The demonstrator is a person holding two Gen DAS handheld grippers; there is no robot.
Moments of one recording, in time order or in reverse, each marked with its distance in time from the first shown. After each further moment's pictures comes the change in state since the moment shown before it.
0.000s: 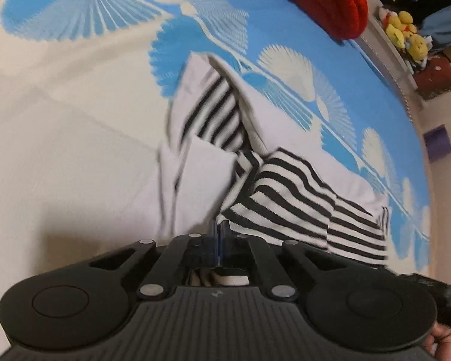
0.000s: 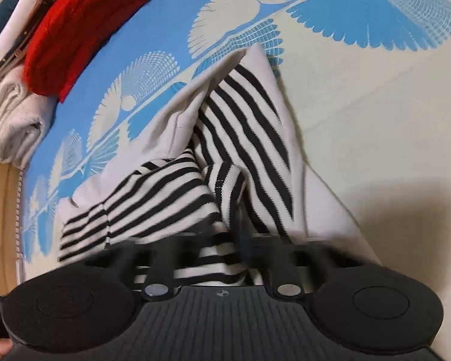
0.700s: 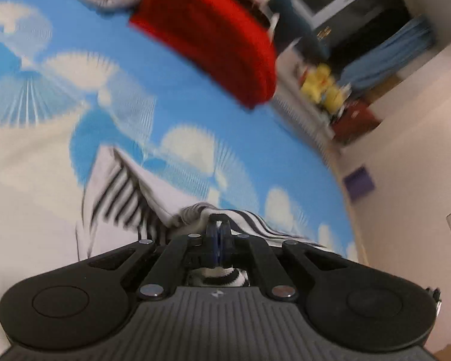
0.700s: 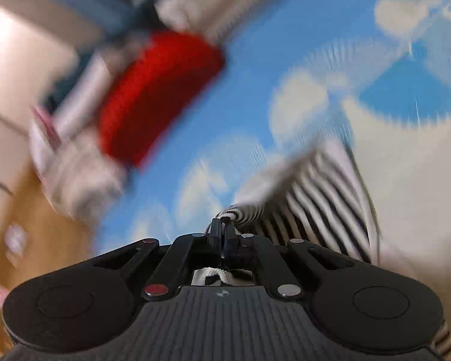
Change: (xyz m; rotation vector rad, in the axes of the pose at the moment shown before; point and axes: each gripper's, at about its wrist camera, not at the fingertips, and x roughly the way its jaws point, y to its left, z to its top) left arm -0.069 -0.027 0.008 0.053 -0.280 -0.328; right arm -0.074 0.020 0.014 0.068 -0.324 0.354
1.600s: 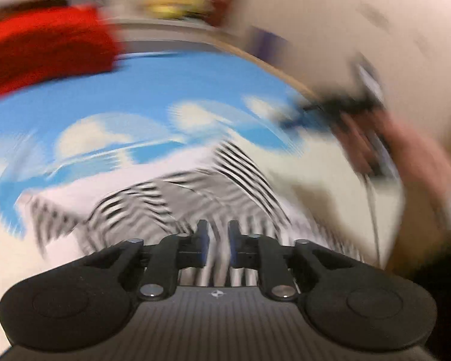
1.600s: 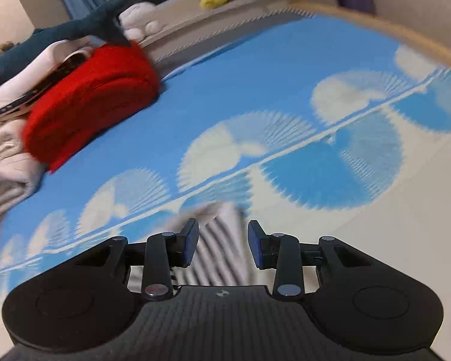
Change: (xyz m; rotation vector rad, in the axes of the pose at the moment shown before) left arm -0.004 -0.086 -0.066 0.671 0.216 -0.105; right arm 0.001 0.006 0.024 -0.258 0.027 -0.422
